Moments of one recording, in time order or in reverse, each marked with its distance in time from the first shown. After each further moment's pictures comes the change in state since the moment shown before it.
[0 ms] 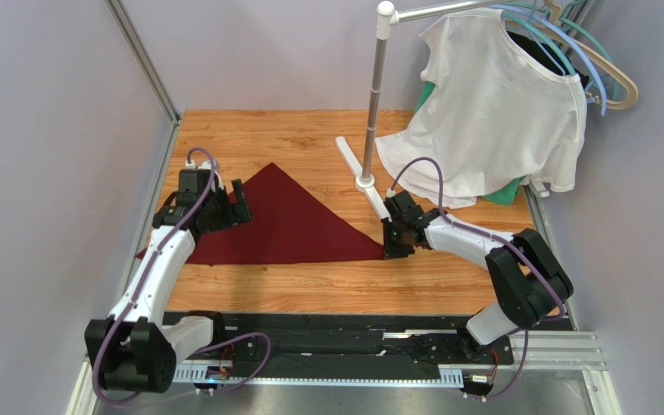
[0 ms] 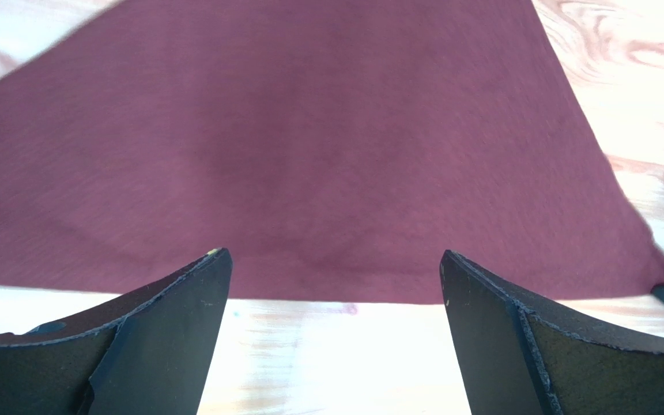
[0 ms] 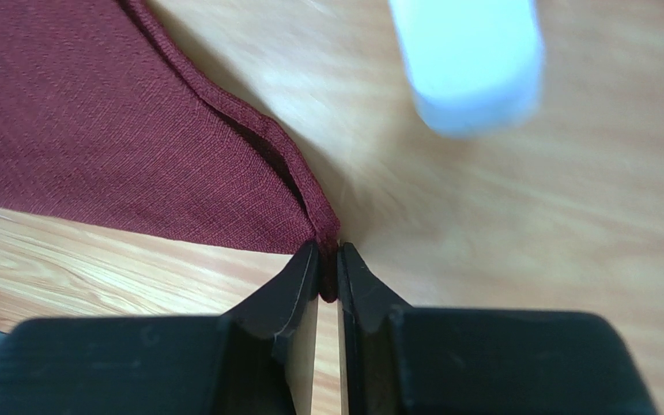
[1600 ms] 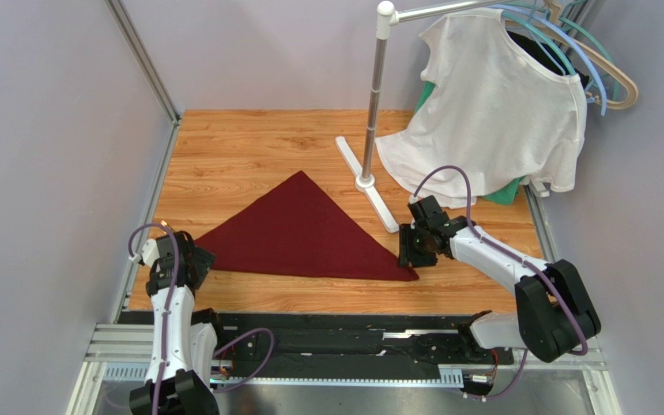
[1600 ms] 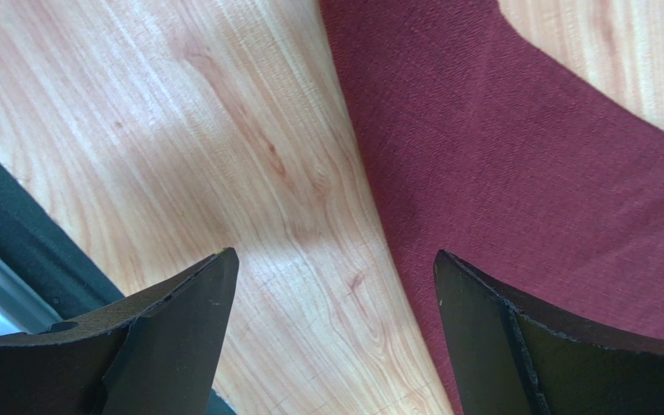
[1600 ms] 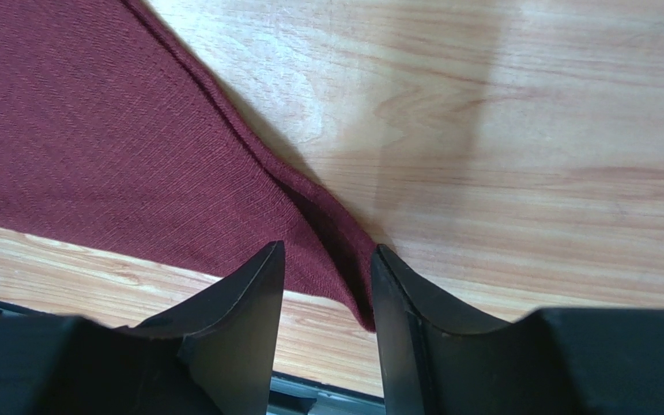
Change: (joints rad) left arm 0.386 -0.421 -0.511 -0.039 -0.271 -0.468; right arm -0.111 -0.234 -0.117 -0.166 -0.014 -0.068
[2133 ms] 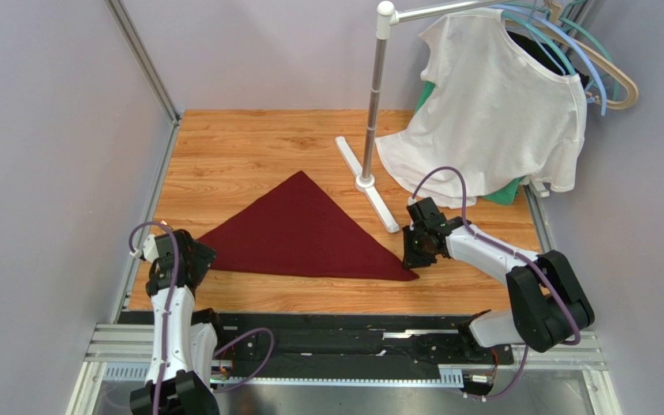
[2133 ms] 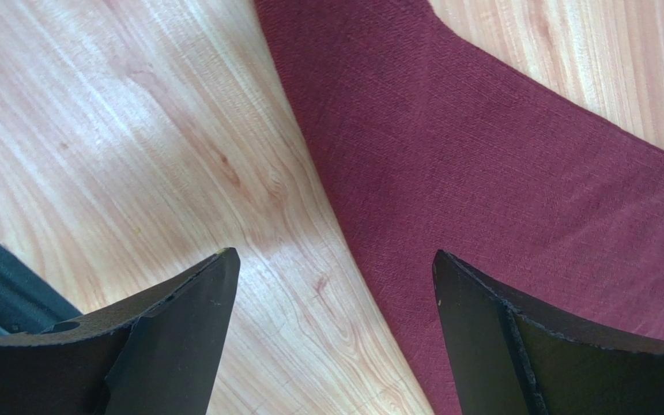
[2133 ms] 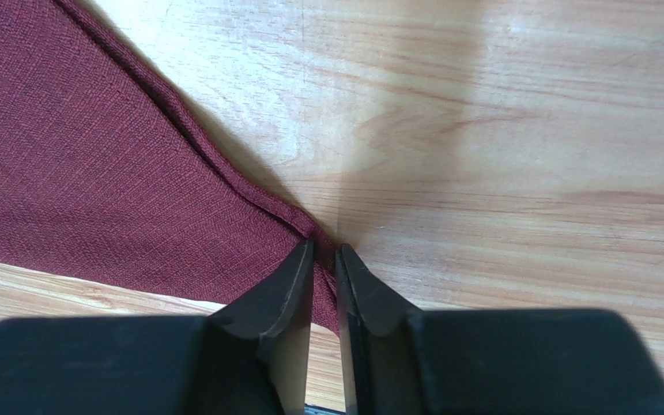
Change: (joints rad) left arm 0.002 -0.005 0.000 0.057 0.059 0.020; right arm -0.006 0.063 -0.022 0.058 0.020 -0.021
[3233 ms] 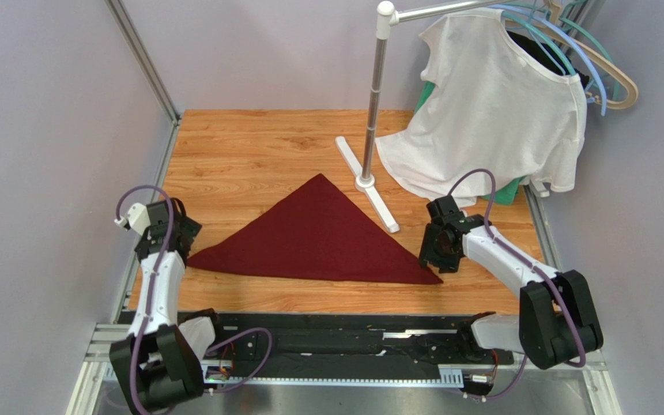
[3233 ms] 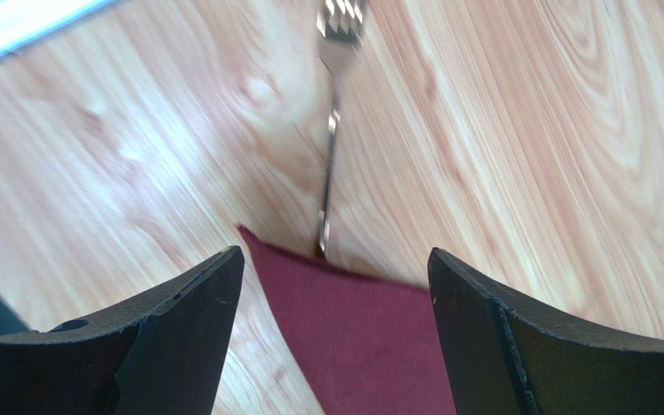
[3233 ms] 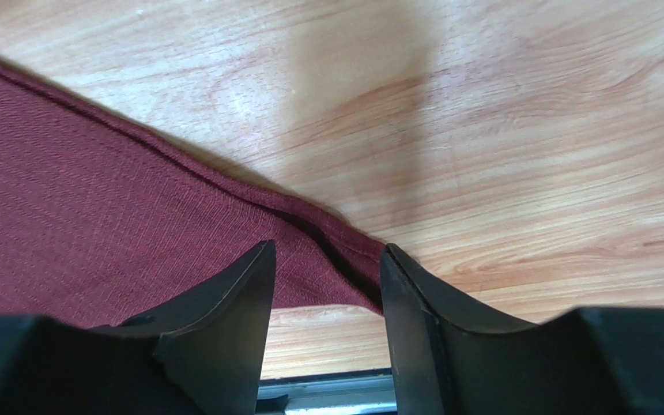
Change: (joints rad) left arm -0.031 0.238 0.184 0.148 -0.151 0.058; right arm -0.133 -0.091 0.010 -0.211 0.152 0.155
